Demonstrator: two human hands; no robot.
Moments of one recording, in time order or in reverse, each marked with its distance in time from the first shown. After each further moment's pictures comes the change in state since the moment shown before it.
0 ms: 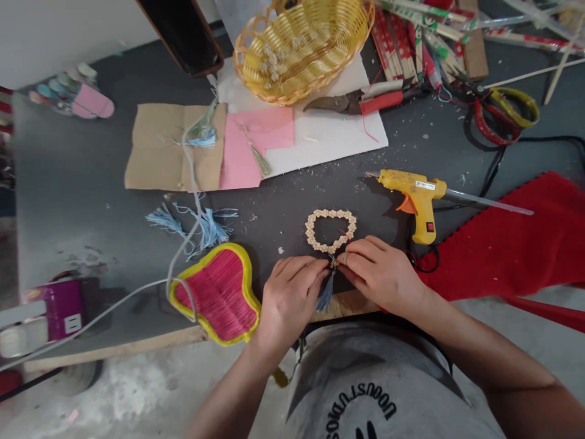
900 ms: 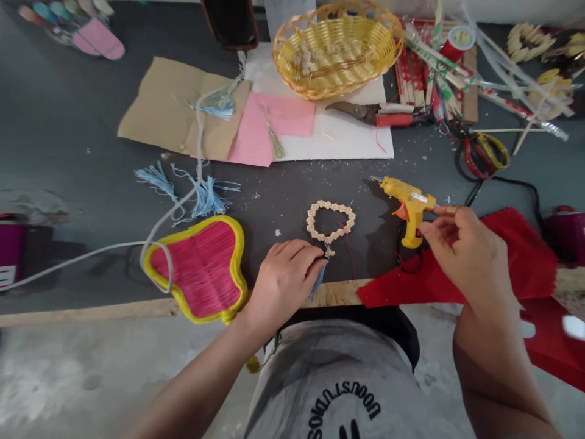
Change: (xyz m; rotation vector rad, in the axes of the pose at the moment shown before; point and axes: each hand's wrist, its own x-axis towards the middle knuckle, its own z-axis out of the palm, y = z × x) left_hand -0.001 0.006 0.005 0.015 0.030 -0.010; right_hand -0.028 0.051 -0.090 -0.360 0.138 0.561
